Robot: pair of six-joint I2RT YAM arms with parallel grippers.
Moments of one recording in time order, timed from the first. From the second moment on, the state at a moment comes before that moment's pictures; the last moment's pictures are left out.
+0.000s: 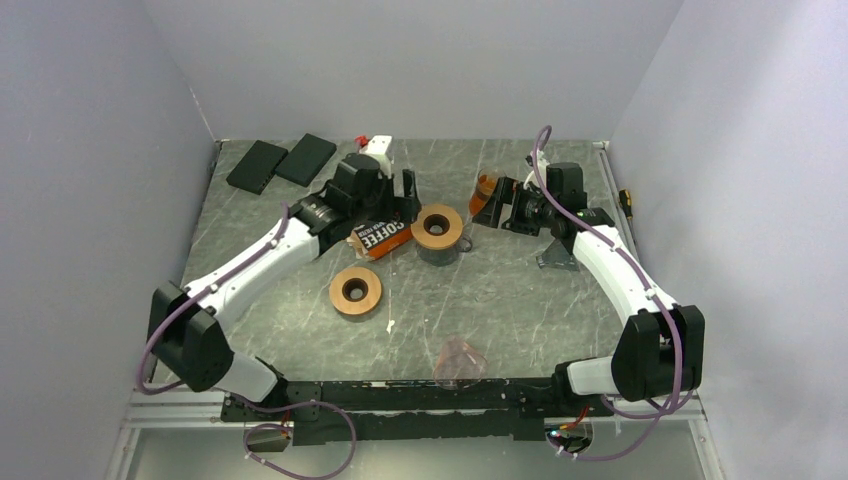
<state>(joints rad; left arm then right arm) -0.64 1.48 1.31 -0.35 -0.06 -0.41 0.16 1.34 1.03 -0.37 -0.49 0.40</state>
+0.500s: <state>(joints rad) -0.61 1.16 0.91 -0.37 -0.25 -0.45 0.16 1.31 0.99 -0.36 -0.44 0.40</state>
